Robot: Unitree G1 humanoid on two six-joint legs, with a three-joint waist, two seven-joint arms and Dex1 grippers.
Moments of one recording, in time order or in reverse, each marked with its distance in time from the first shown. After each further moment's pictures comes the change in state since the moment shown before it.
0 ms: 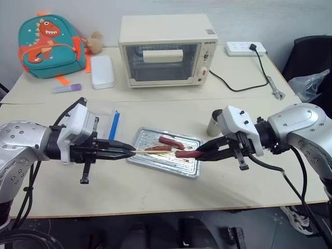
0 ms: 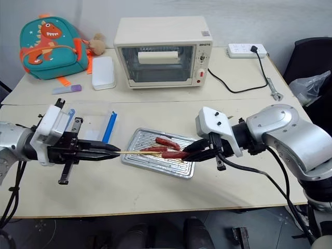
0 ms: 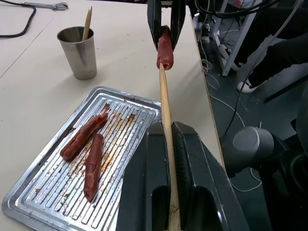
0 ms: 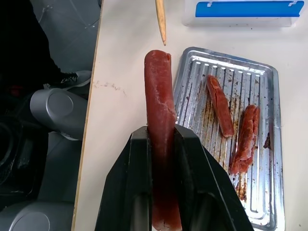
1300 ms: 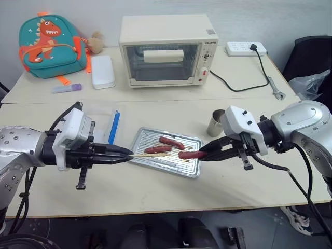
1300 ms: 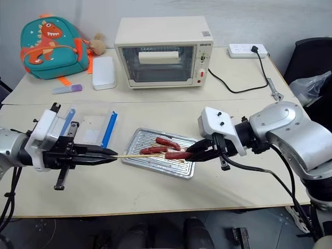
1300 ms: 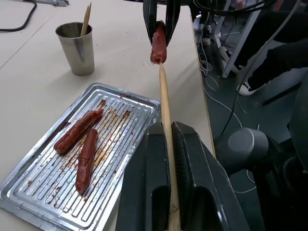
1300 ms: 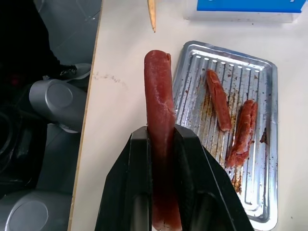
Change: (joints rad) left arm 0.062 0.003 0.062 -0.046 -0.036 0.031 0.019; right arm -0.005 -0.006 0.000 0.015 -0.042 -0.026 0.043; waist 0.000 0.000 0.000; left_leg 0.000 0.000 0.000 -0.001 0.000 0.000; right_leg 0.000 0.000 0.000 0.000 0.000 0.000
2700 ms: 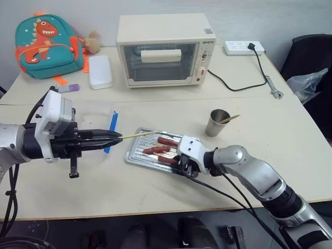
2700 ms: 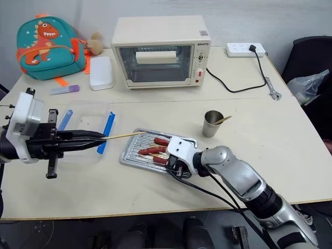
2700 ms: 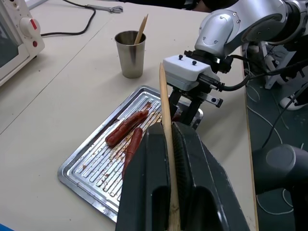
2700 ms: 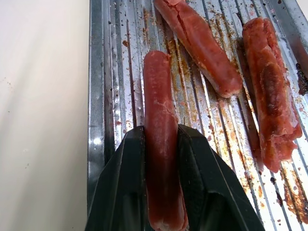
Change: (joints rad) left arm 0.023 0.026 0.156 -0.003 -0.038 0.091 0.128; right arm 0.190 0.384 0.308 0.071 -0.340 0.044 -0.553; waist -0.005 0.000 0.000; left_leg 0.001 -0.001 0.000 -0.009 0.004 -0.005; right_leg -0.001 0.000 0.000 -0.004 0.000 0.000
